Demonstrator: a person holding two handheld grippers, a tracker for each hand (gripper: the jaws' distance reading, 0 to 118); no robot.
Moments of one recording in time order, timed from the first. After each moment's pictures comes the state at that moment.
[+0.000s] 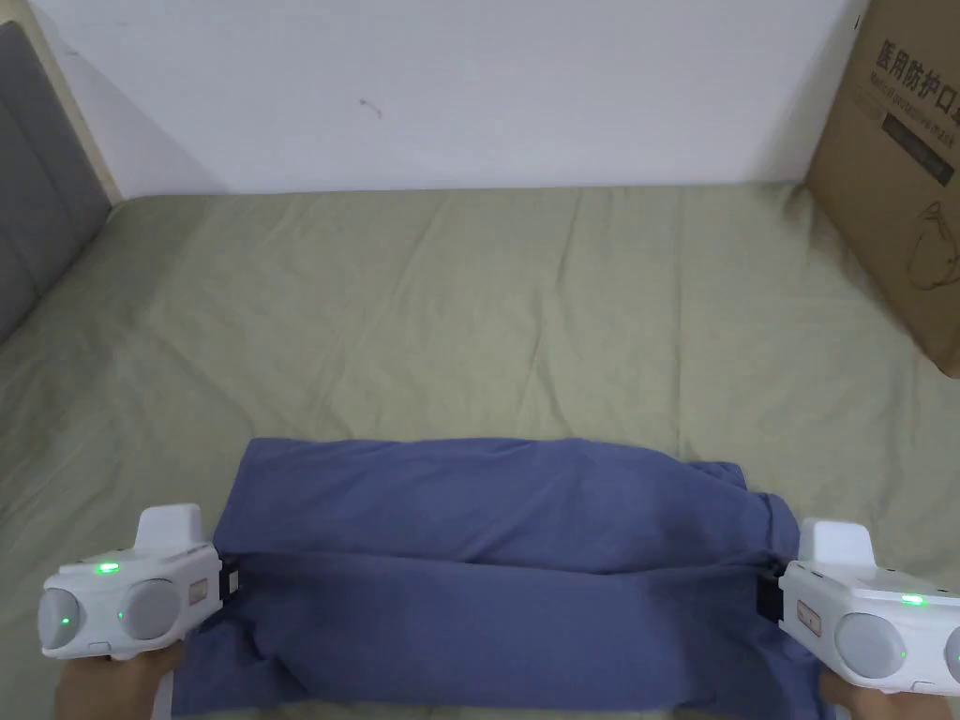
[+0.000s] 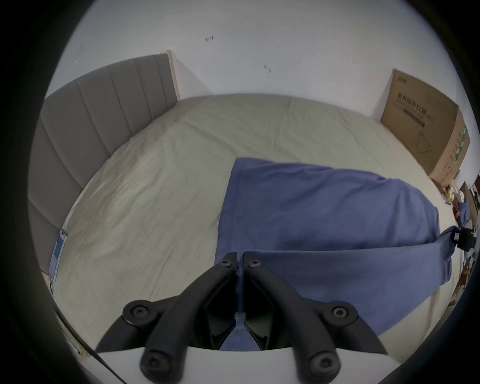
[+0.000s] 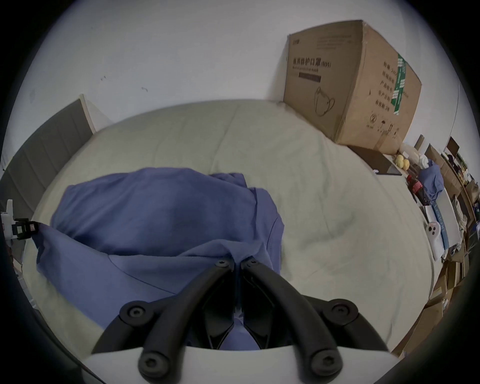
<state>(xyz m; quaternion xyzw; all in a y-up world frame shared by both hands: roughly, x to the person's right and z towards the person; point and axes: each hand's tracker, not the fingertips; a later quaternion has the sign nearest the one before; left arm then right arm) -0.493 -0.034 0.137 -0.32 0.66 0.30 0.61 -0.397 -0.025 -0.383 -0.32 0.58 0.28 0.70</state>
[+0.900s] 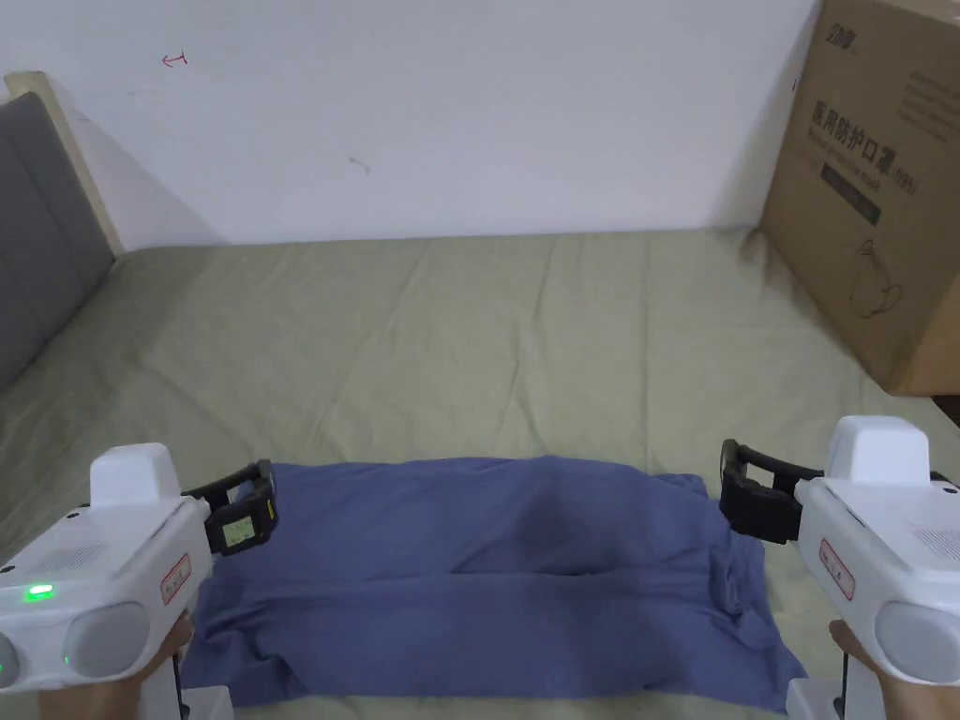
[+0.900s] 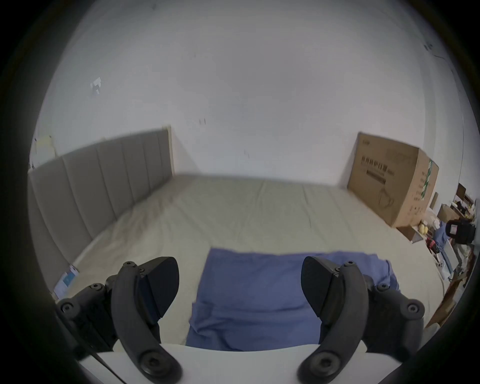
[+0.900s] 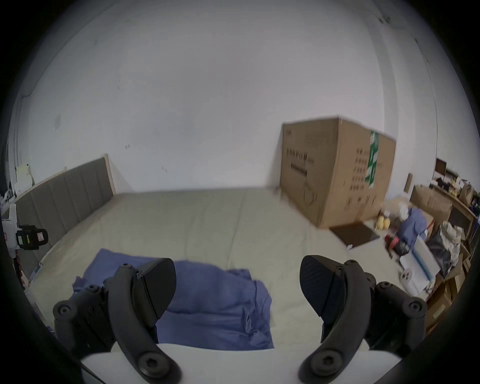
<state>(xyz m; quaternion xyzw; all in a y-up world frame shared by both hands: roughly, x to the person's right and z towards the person) -0.374 0.130 0.098 -0.11 0.69 0.14 0.70 -0.281 0.183 -0.311 -0.11 0.64 0.12 0.75</state>
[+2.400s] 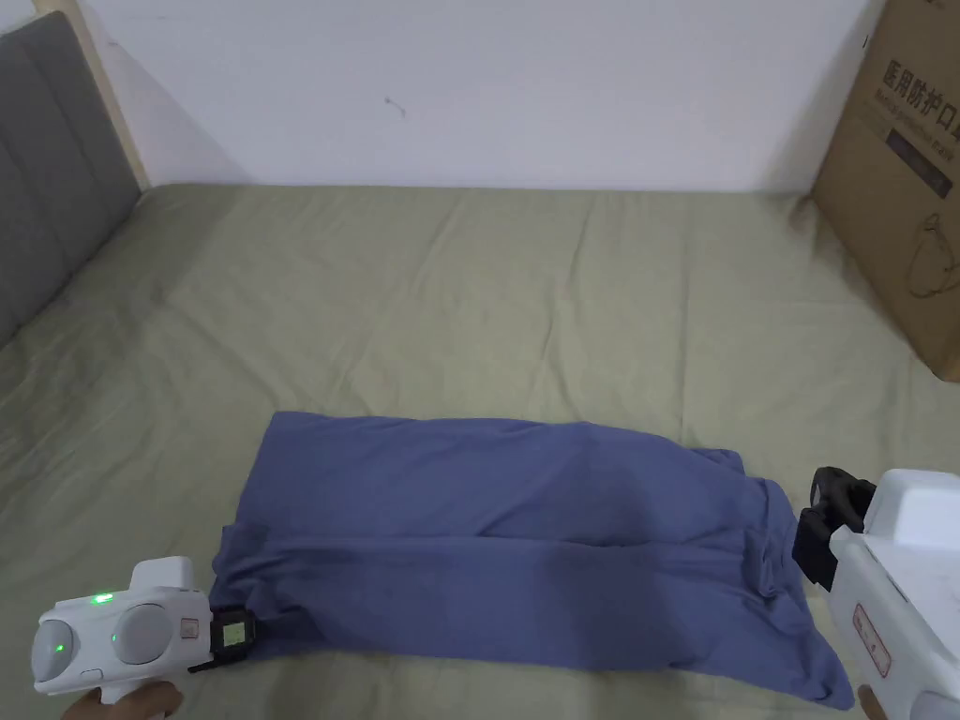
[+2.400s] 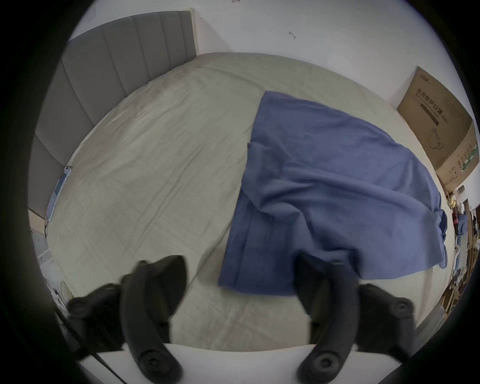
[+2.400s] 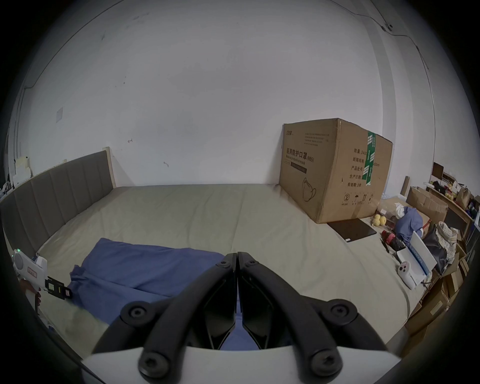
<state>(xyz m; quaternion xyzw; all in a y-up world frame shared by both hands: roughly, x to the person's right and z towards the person) -0.415 -0.040 0.163 -0.34 0.64 0.40 0.56 -0.289 0.107 -0.327 -0.13 0.63 0.14 0.75</state>
